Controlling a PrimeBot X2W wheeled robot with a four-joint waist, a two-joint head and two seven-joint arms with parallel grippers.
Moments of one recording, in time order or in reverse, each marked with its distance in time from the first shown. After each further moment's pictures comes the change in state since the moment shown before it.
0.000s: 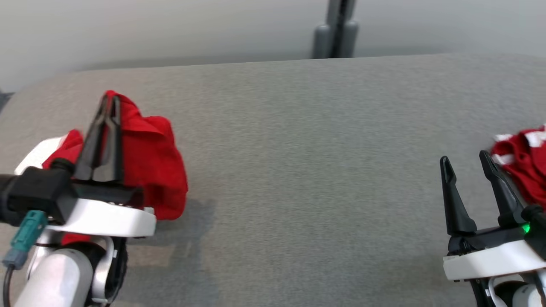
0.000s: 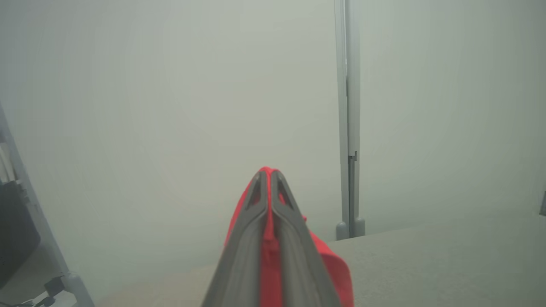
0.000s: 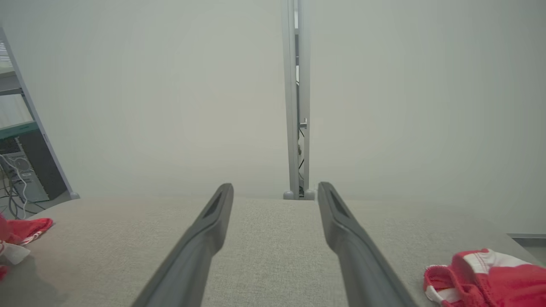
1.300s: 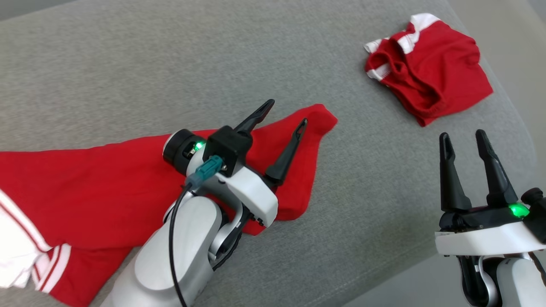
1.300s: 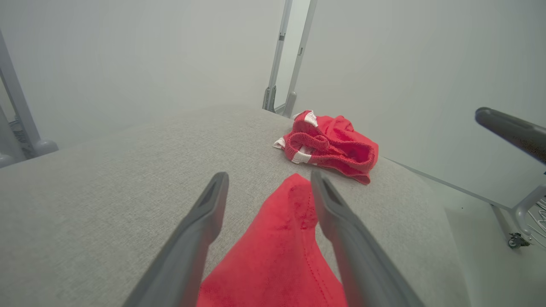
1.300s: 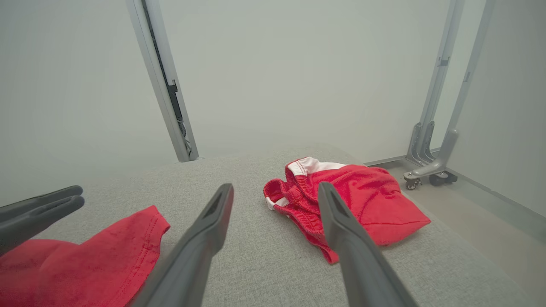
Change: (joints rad) left arm -0.366 -0.281 -0.394 0.579 -0.041 -0.286 -0.072; right arm -0.134 0.002 0.039 0.178 0.120 0.000 -0.182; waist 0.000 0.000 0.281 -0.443
